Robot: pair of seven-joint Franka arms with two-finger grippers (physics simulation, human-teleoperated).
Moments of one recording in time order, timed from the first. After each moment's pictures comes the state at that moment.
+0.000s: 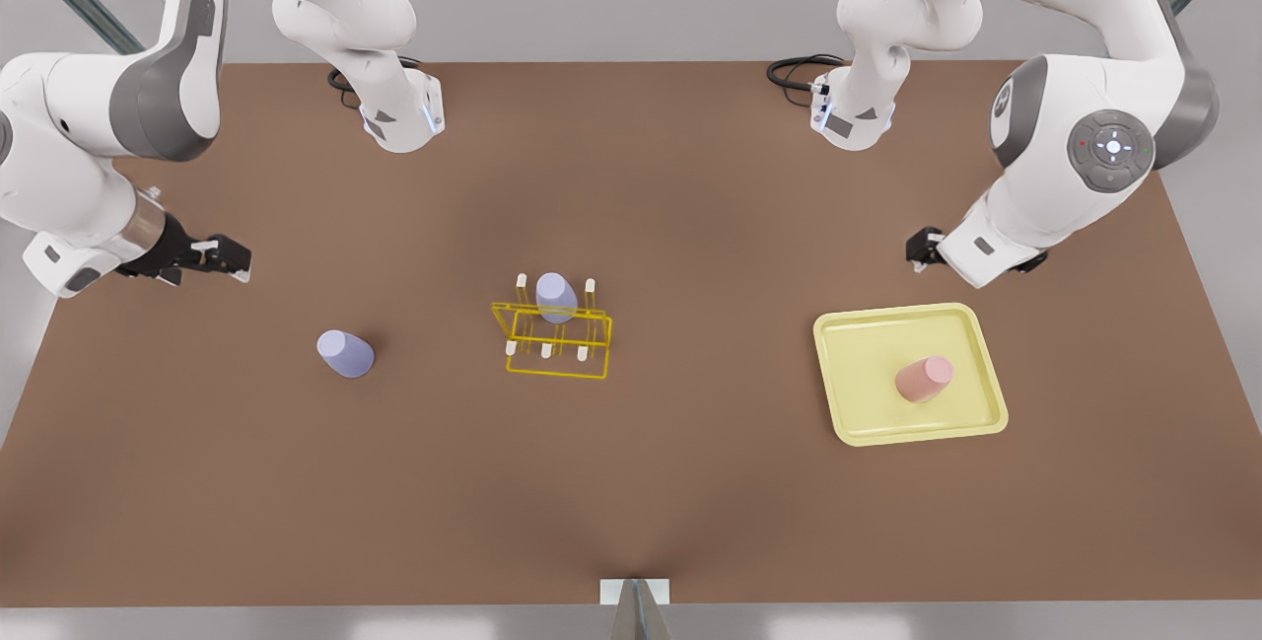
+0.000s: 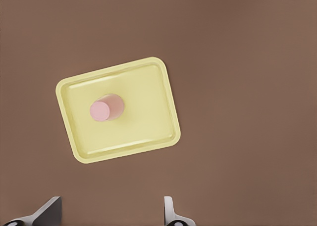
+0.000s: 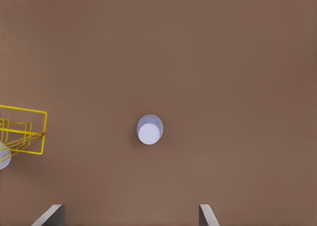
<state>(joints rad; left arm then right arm) -0.23 0.17 0.06 -1.41 0.05 1.47 -0.03 -0.10 0.14 0.07 -1.43 -0.03 1.51 -0.09</state>
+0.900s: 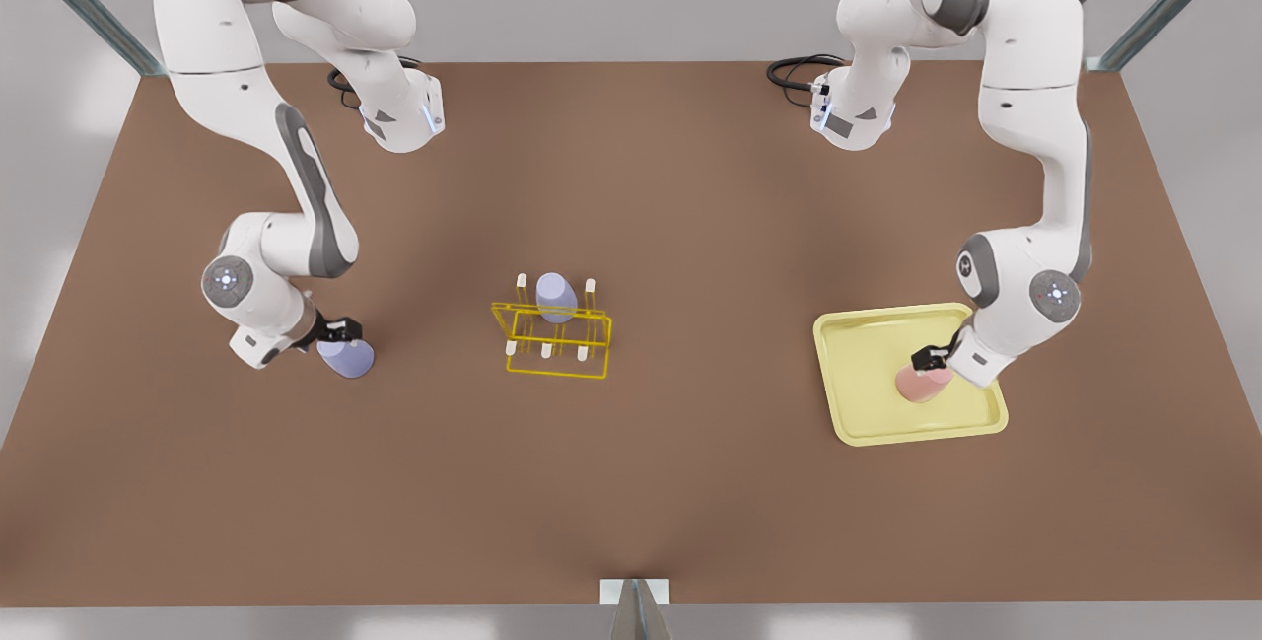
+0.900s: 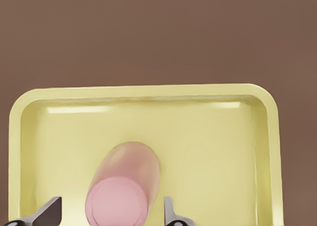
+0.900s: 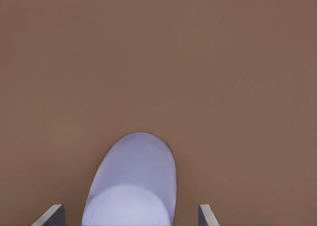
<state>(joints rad) -0.09 0.43 0.16 -1.98 -0.12 2.44 0.09 -0.11 0.33 0.07 -2.13 -0.06 2.44 -0.13</state>
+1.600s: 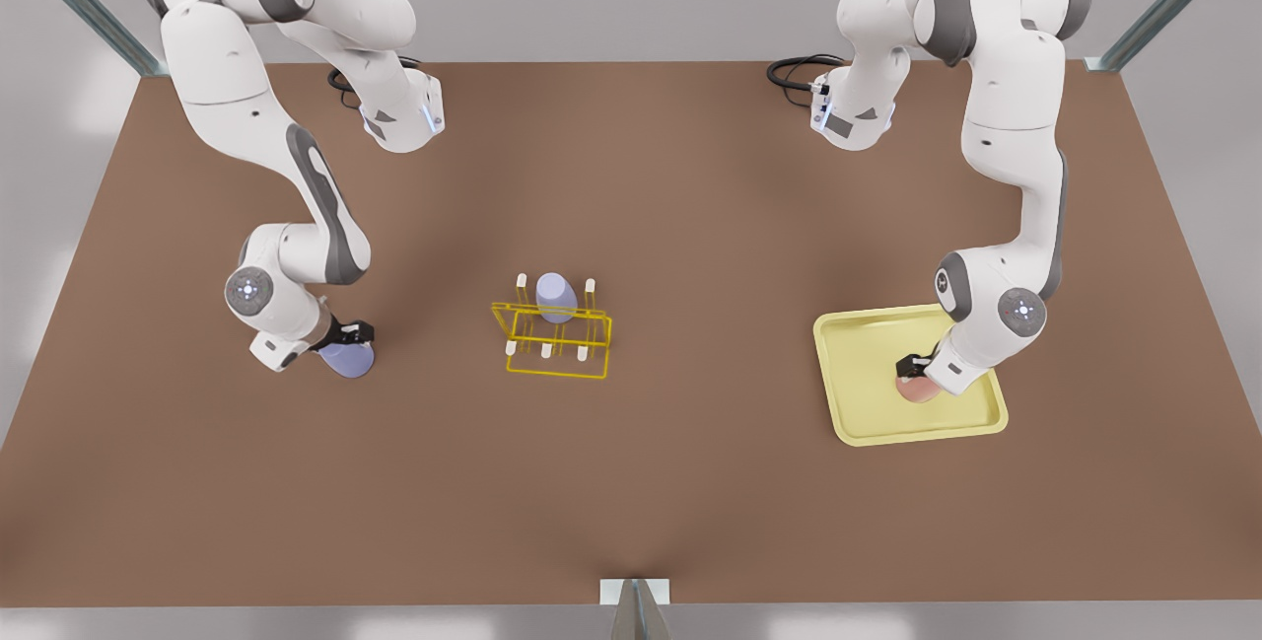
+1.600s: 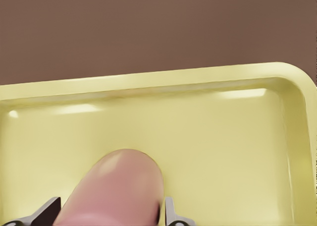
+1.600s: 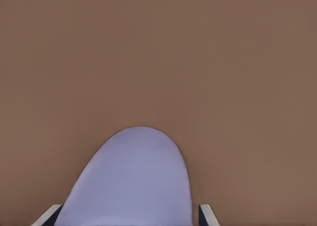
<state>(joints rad) -0.09 0.54 0.16 -1.98 -0.12 2.55 0.14 -0.11 0.41 0.07 -2.16 -0.07 2.51 -0.13</state>
